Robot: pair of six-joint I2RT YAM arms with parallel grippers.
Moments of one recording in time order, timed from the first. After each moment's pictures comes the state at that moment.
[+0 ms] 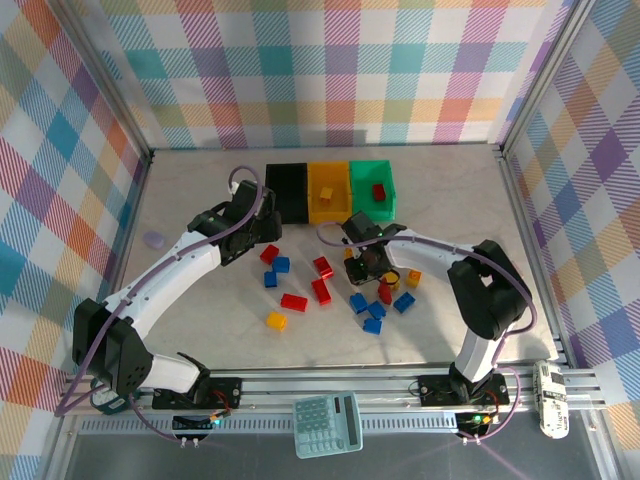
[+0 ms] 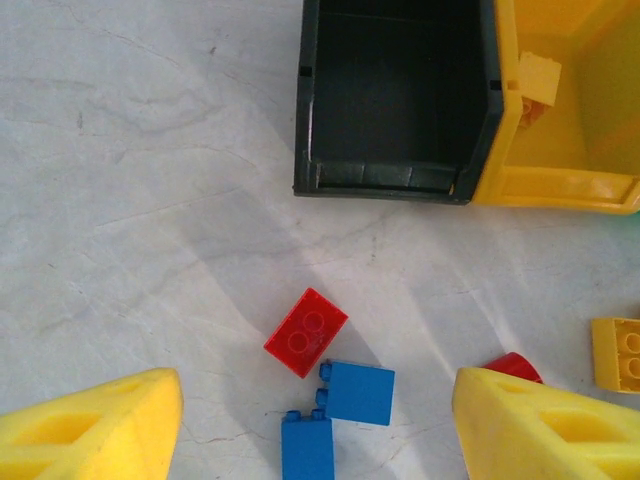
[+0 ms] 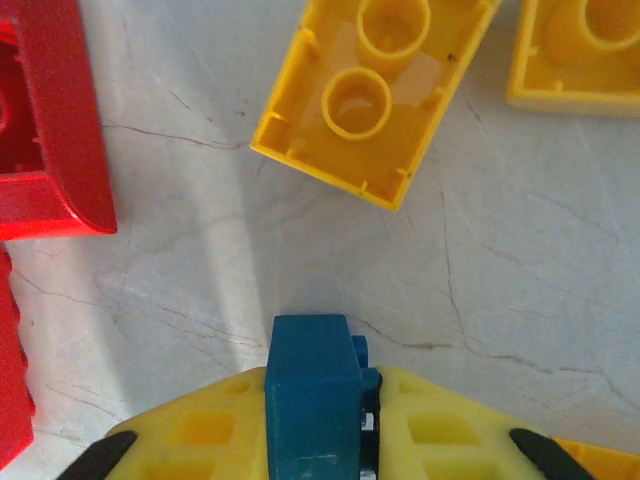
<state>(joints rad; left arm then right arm) -0.53 1.38 1.20 -0.74 -0.32 -0.52 0.68 1.76 1.10 -0.63 -0.01 0.26</state>
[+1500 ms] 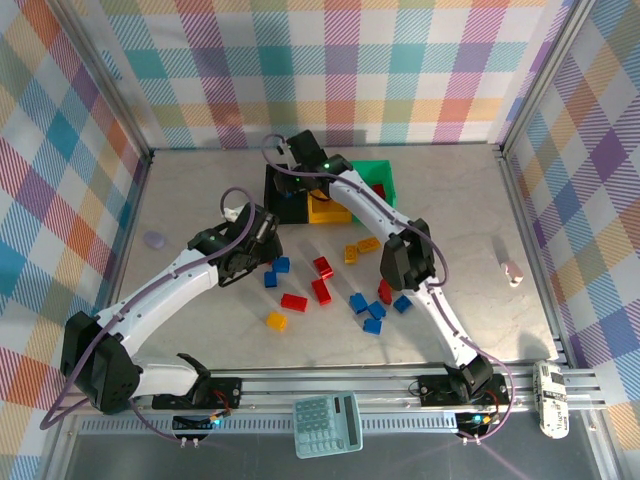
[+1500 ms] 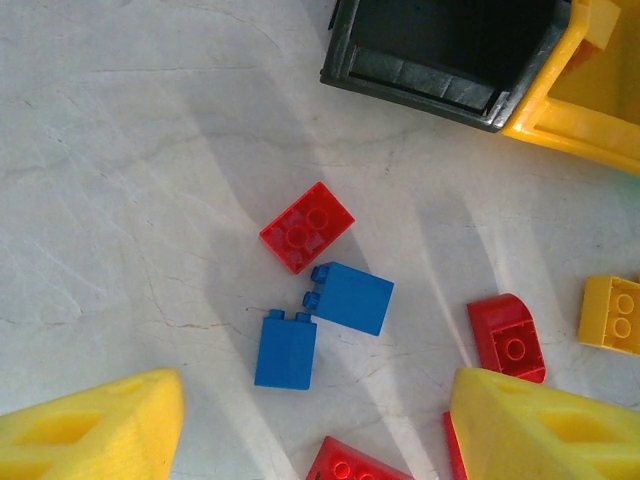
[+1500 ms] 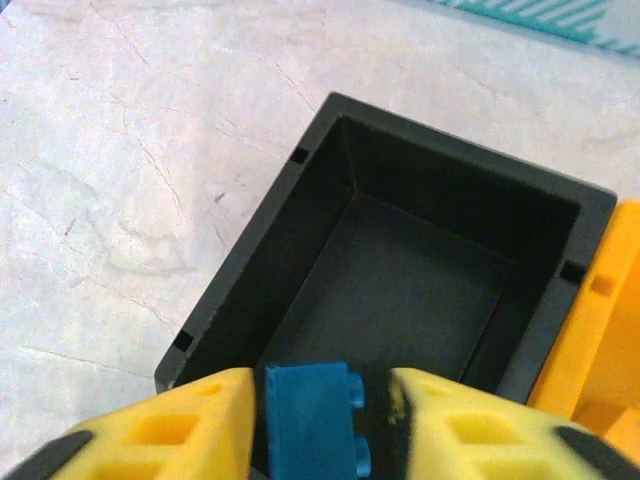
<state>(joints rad) -0.60 1.29 1.07 -0.79 -0.32 -0.81 0.68 2.56 2.58 -0.76 -0.05 0.17</state>
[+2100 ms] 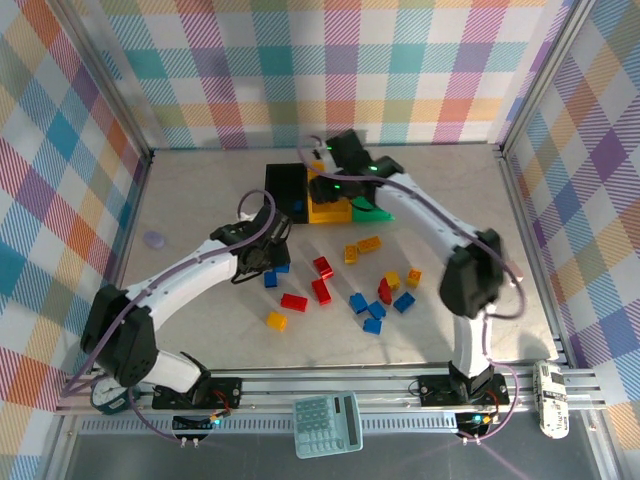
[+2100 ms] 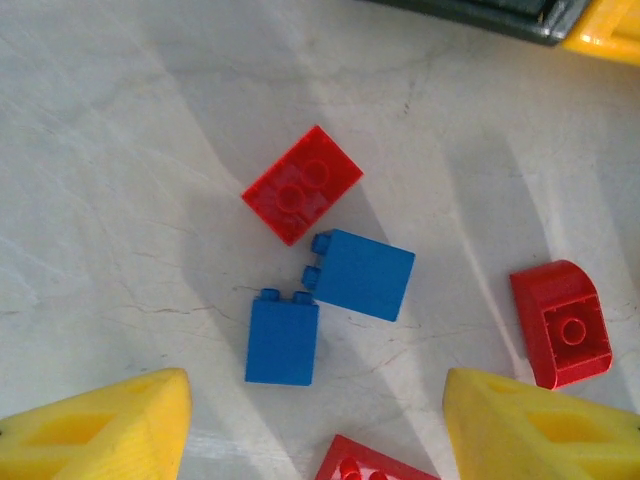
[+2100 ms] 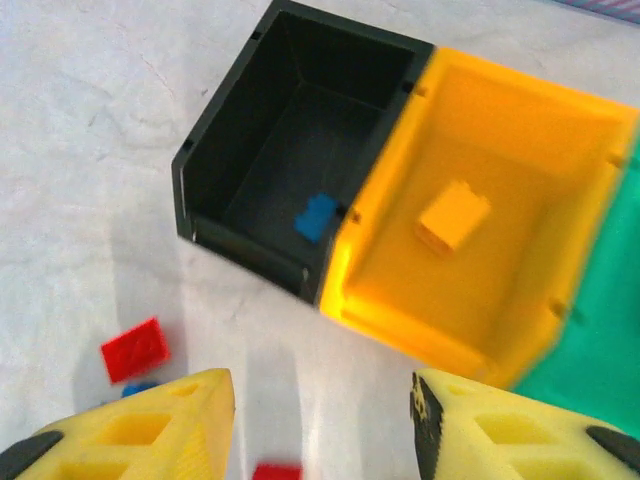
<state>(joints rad) -0.62 1.46 1.08 -0.76 -0.27 -0.79 0.62 1.88 1.80 -0.74 -0.04 0.16</state>
